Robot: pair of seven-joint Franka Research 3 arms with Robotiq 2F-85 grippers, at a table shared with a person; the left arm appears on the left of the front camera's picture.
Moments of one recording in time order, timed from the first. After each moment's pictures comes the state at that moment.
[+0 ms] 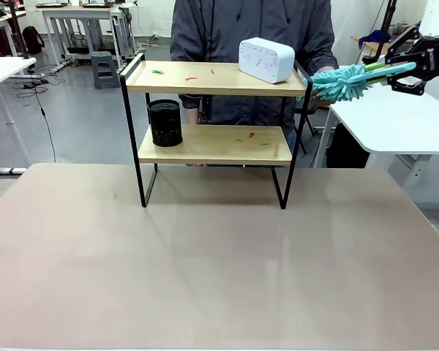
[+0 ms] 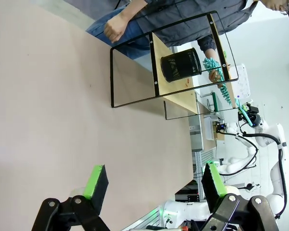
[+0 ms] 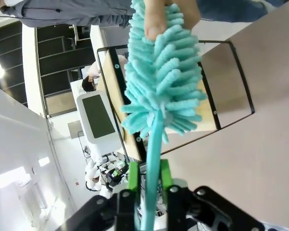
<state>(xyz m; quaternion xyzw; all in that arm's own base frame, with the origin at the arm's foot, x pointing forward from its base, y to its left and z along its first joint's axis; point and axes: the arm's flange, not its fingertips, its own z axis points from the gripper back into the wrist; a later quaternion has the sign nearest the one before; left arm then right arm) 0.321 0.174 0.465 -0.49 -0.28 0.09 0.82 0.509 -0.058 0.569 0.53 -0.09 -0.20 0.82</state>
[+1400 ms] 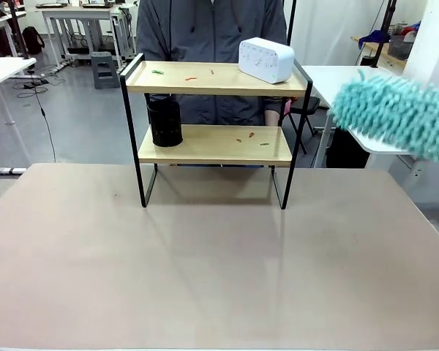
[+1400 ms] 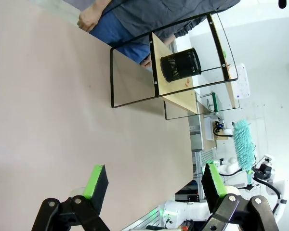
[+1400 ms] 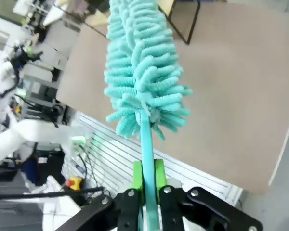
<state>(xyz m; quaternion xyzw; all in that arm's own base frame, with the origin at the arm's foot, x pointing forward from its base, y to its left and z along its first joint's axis) 0.320 0.175 0.465 -0.49 -0.28 0.09 0.82 0.183 -0.110 0.623 0.33 -0.22 0.13 0.91</state>
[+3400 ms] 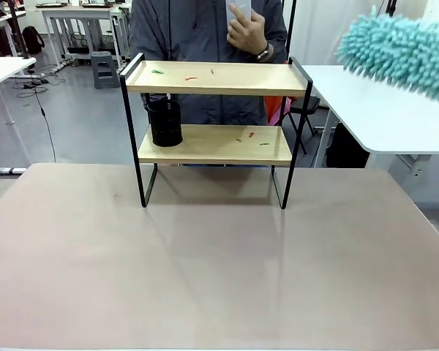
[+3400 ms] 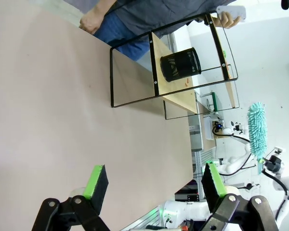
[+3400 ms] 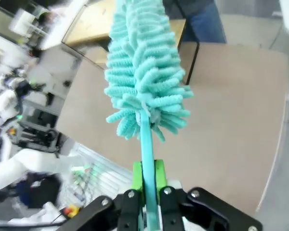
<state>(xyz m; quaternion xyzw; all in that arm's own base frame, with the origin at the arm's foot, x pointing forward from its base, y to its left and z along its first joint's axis) 0.320 0.175 0.465 -0.49 -0.28 0.09 0.82 0.220 -0.075 0.709 0.28 -0.29 0.12 0.91</state>
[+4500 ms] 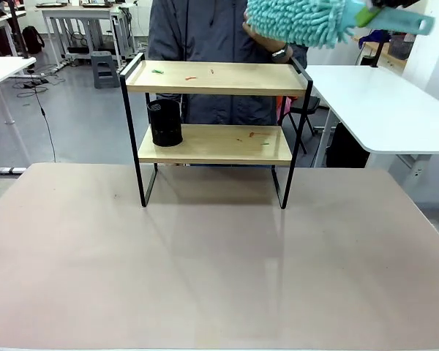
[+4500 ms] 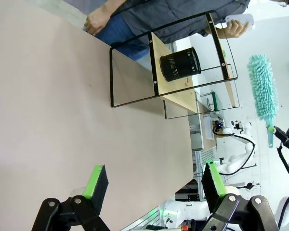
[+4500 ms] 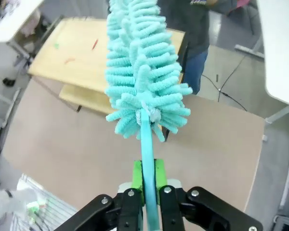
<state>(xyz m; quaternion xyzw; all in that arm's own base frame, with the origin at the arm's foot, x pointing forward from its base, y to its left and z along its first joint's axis) 0.320 0.174 0.465 -0.49 -0.28 0.09 0.82 0.363 0.134 0.740 0.11 -0.32 0.15 0.93</state>
